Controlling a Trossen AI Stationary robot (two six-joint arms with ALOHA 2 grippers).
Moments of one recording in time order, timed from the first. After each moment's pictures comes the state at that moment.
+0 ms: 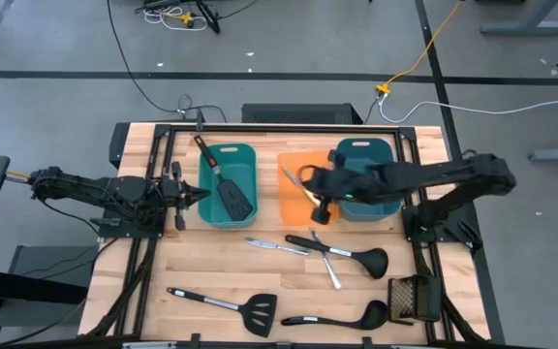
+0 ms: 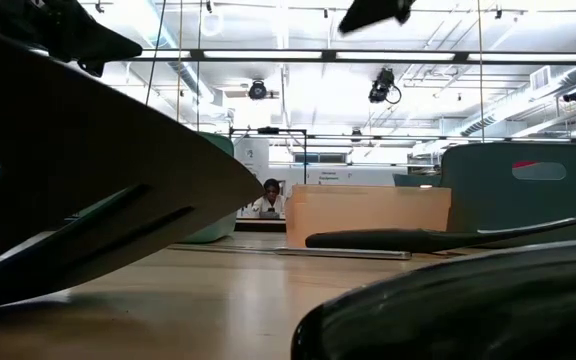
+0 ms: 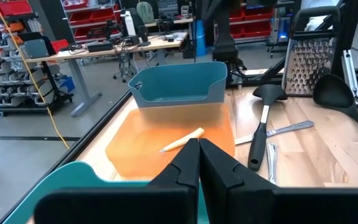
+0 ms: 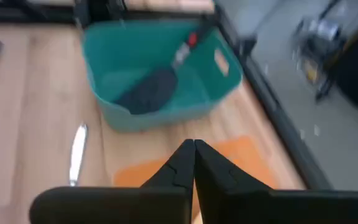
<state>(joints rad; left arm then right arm) -0.22 0.31 0.34 -0.17 -0.43 0.06 0.15 1.38 1.31 -0.59 0.46 0.08</state>
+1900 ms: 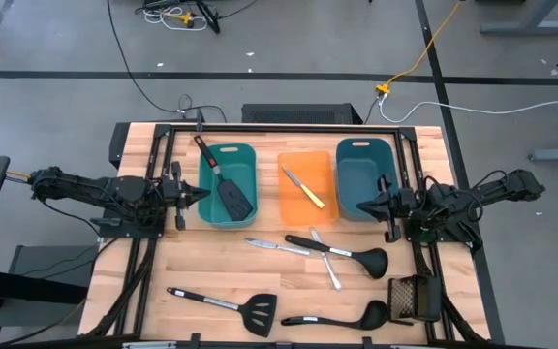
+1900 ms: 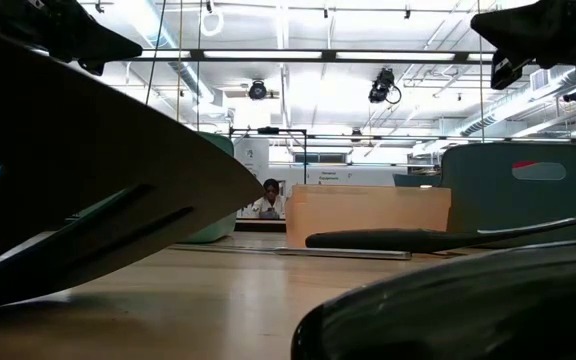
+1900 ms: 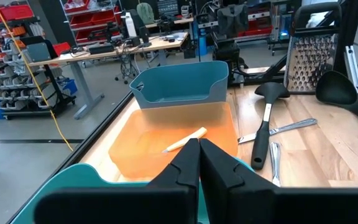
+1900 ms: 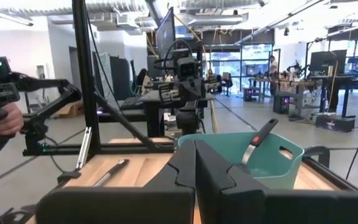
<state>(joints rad) -0.22 0.31 0.34 -0.17 -0.43 0.08 0.26 0.34 0.11 0.42 0.23 -0.01</state>
